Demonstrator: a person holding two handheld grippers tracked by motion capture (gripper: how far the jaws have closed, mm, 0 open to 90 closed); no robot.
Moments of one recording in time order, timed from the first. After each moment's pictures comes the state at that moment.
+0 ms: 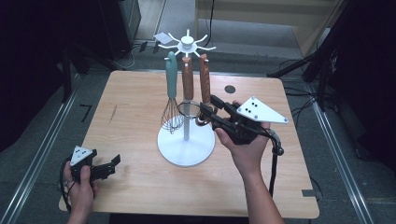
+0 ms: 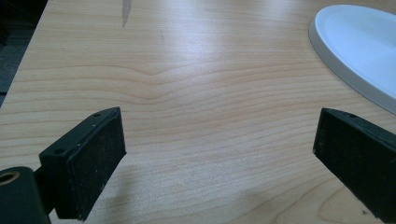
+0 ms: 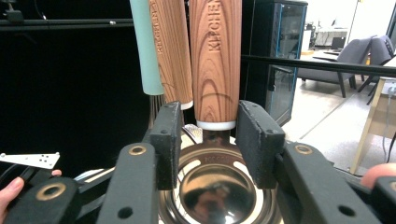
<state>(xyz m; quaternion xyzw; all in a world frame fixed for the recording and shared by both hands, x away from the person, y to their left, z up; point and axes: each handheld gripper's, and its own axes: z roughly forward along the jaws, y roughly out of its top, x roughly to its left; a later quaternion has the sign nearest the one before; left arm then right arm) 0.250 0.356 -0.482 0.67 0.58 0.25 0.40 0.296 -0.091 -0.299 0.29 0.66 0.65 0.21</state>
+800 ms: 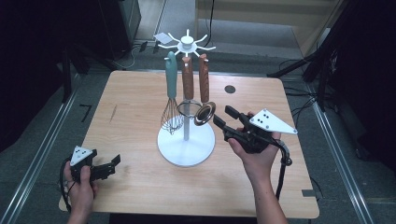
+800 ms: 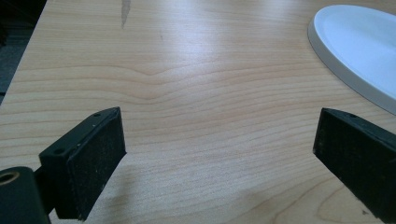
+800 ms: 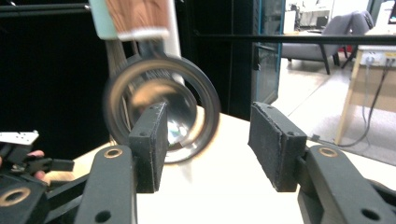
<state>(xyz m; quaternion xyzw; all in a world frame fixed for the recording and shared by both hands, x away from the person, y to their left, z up) 0.250 0.356 -0.482 0.66 0.58 0.25 0.40 0.293 -0.124 -0.338 0.34 0.66 0.63 0.21</state>
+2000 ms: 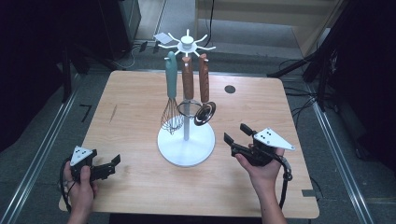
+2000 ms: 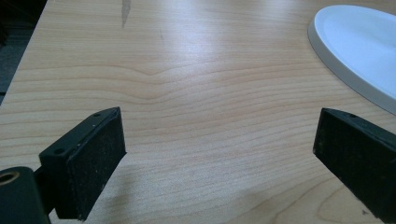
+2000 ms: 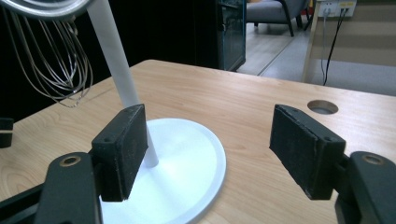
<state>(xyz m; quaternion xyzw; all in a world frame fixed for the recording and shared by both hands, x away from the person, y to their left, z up) 0.249 0.356 -0.482 0.66 0.58 0.25 0.40 0.291 -0.152 -0.413 0.41 0.67 0.57 0.23</state>
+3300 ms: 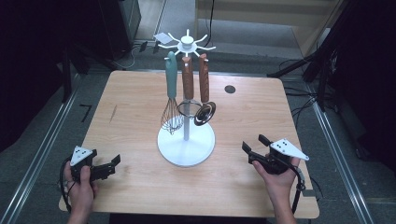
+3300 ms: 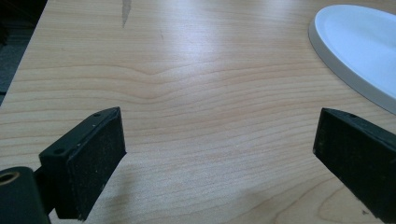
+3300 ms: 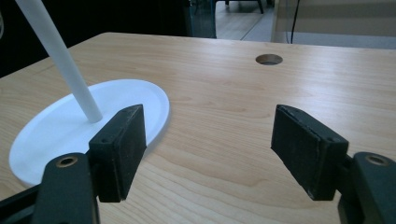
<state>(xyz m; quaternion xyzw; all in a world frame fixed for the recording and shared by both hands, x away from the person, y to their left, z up) 0.249 0.356 -0.482 0.66 0.58 0.25 0.40 0.285 -0.205 -0.455 0.47 0.67 0.53 0.24</state>
